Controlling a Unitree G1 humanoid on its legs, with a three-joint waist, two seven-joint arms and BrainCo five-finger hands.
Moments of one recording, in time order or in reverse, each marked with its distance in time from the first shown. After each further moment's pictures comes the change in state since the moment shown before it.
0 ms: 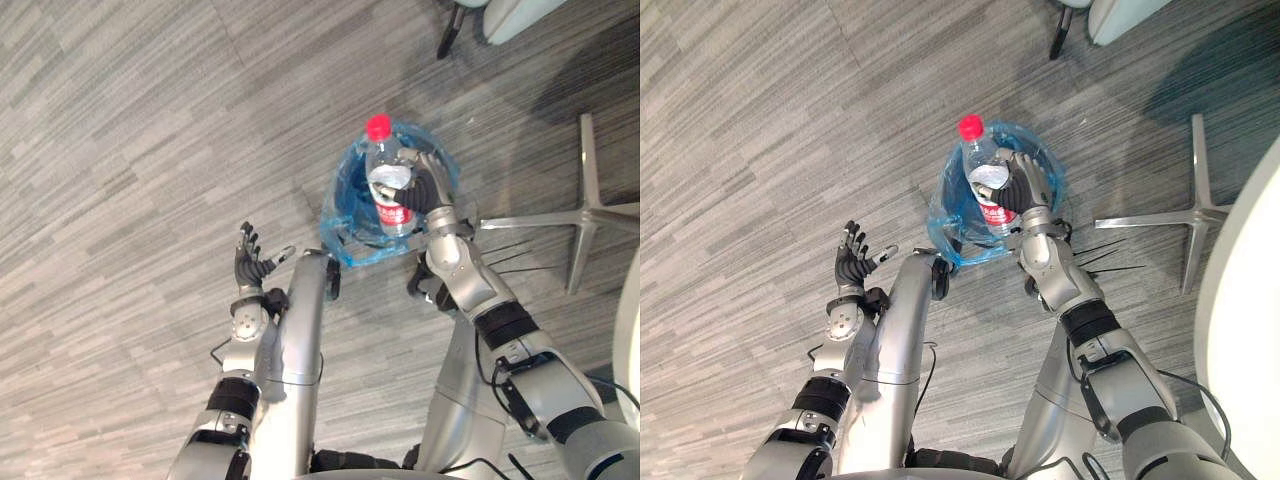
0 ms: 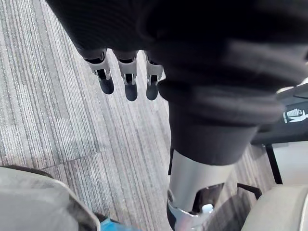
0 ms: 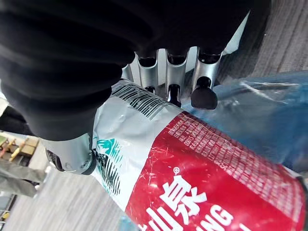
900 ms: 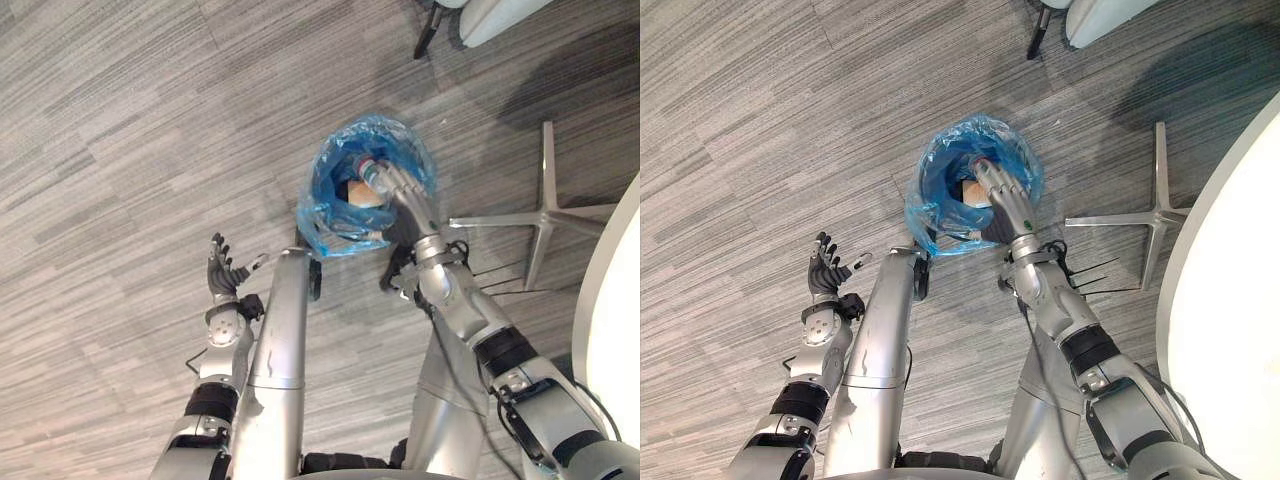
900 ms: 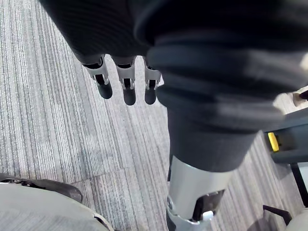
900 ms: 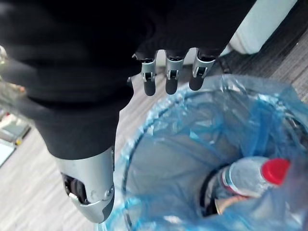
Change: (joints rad) left arm 0.050 0.052 0.026 0.013 0.003 0.024 0.008; right arm 0.107 0.038 0.163 0.074 -0.320 -0.010 0.048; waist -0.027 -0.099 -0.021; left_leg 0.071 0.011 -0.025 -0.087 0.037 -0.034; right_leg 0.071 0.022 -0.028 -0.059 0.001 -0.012
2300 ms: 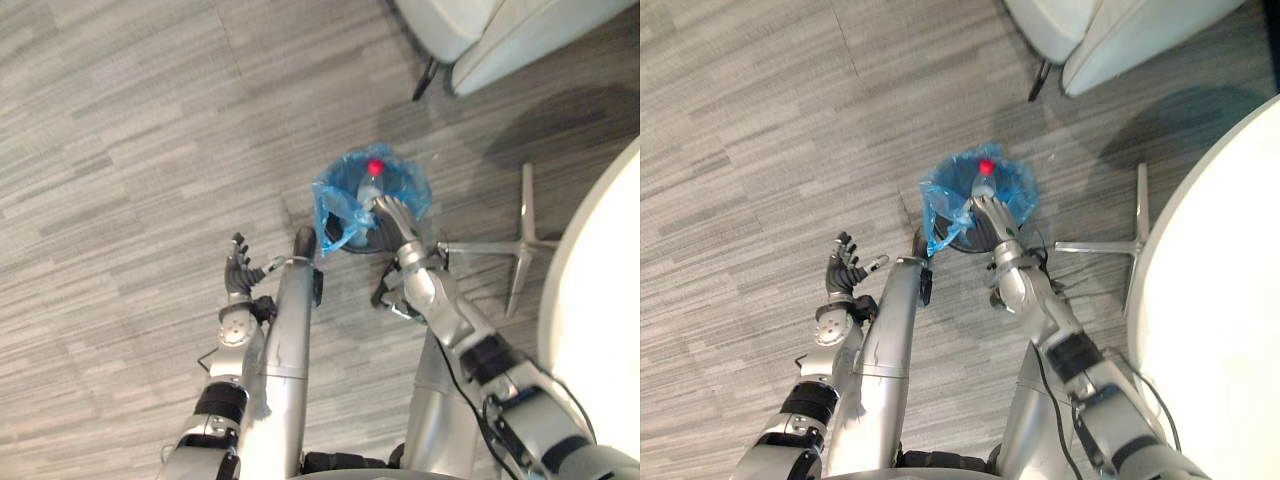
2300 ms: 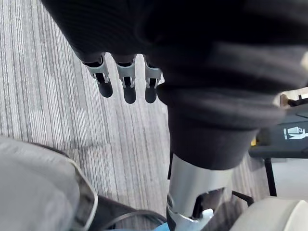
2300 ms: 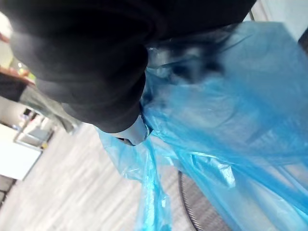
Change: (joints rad) left arm 0.172 -0.059 -0.060 -0.032 0.040 0.043 -0.068; right arm 0.369 0.116 -0.083 -0.509 0.303 0.004 0.117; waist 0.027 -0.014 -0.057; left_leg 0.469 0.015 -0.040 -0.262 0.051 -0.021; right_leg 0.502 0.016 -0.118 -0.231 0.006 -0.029
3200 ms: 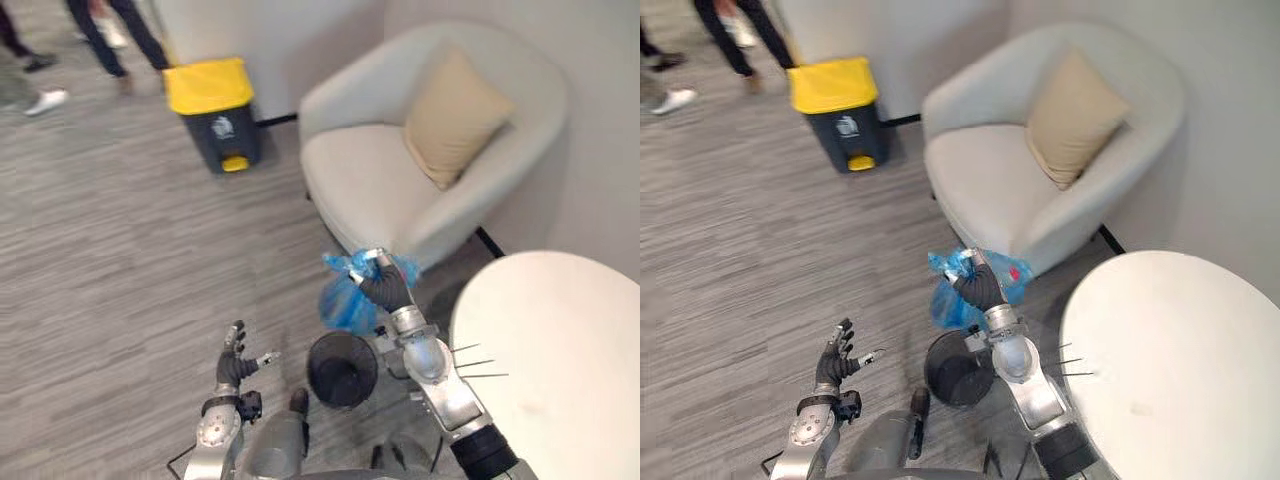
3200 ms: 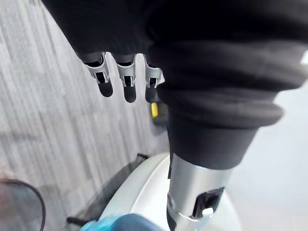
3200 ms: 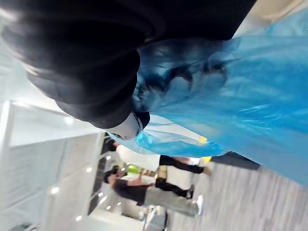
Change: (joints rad) left arm 0.370 0.006 -0.067 -0.263 0.088 -0.008 -0.084; right arm 0.106 0.089 -0.034 -0.110 0.251 -0.115 0.092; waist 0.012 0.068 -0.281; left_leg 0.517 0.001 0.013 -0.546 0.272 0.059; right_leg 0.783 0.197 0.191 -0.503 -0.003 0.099
